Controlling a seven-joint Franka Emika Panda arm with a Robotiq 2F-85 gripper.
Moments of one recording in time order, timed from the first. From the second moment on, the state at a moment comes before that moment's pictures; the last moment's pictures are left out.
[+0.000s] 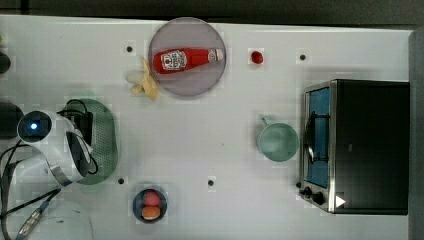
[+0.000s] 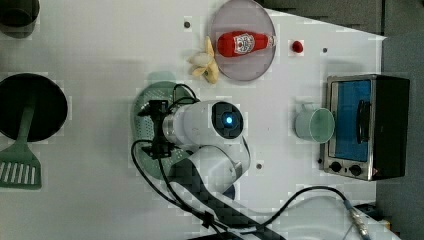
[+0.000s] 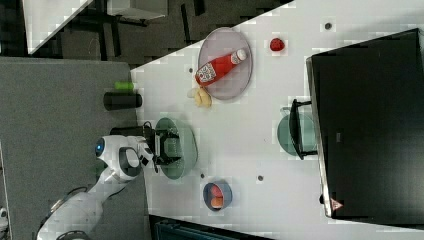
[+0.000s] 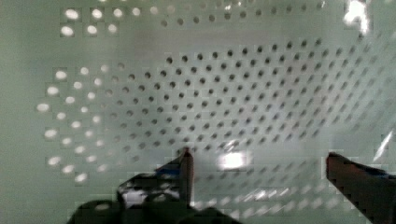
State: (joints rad) arm 0.68 0.70 0.02 -1.86 0.25 0.95 1.25
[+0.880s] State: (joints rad) arm 0.66 -0.15 -0.56 -1.75 -0.04 0.23 0.40
